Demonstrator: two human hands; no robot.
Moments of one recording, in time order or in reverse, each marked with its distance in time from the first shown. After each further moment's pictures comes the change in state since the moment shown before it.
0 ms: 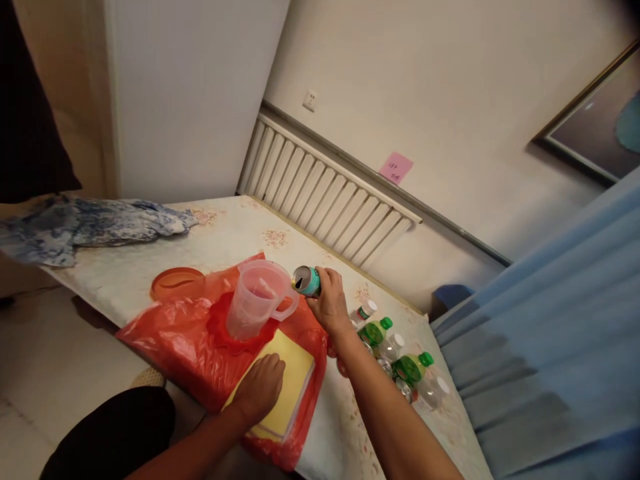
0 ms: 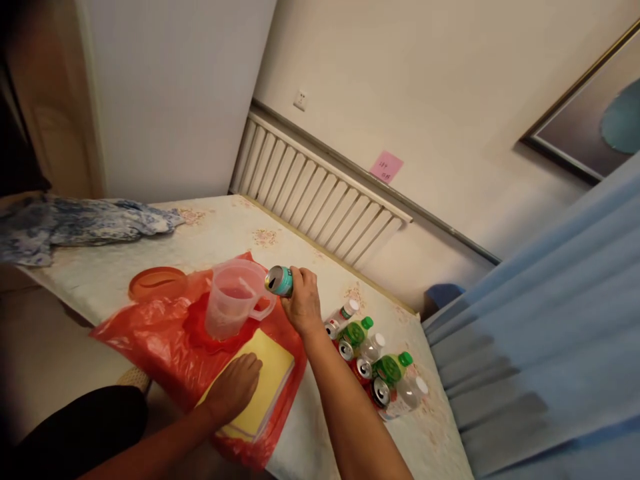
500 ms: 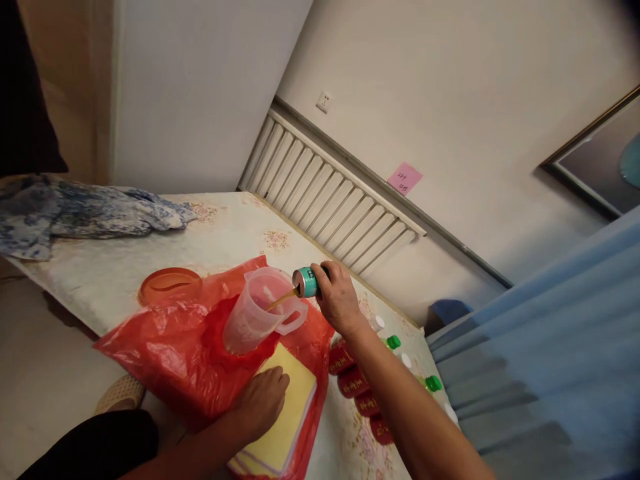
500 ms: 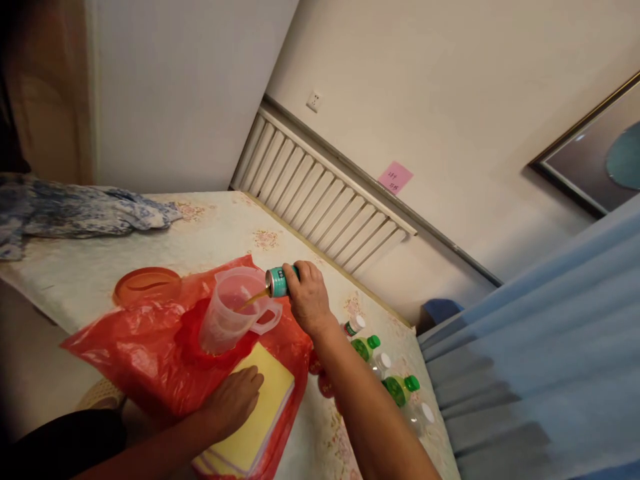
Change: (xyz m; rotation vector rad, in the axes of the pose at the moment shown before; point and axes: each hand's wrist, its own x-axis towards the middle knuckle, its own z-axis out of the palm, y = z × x) left_hand 0.022 -0.007 -0.015 -0.147 -0.251 -0.004; right_hand 0.052 0.004 0.003 -0.360 -0.124 -0.359
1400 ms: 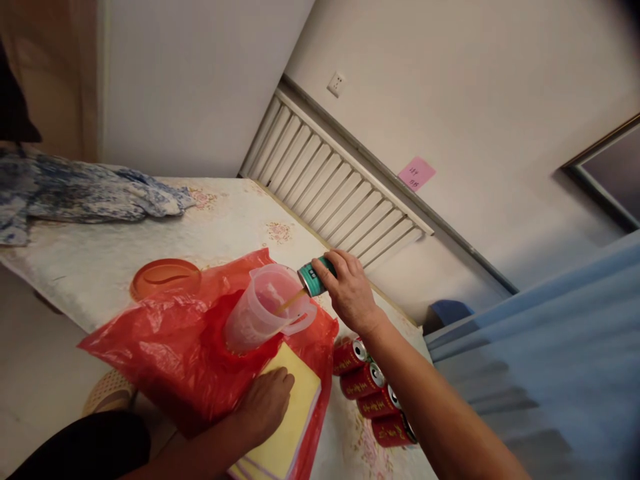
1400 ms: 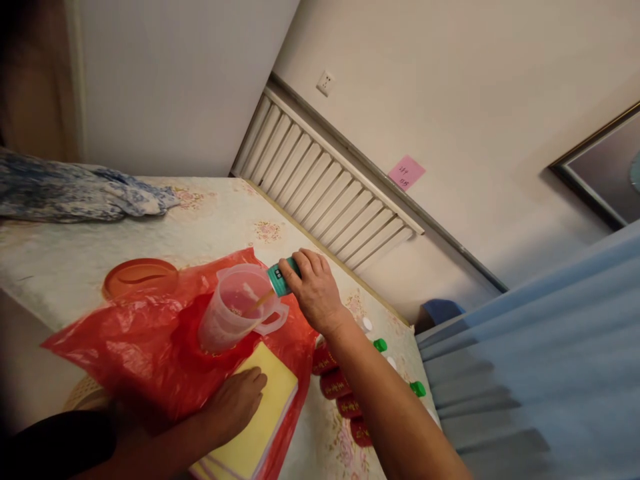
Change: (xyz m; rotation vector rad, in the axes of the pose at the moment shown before) left_hand 0.004 0.002 -0.016 -0.161 -0.062 -0.033; right_hand 0.025 0.001 -0.016 -0.089 -0.044 -0.214
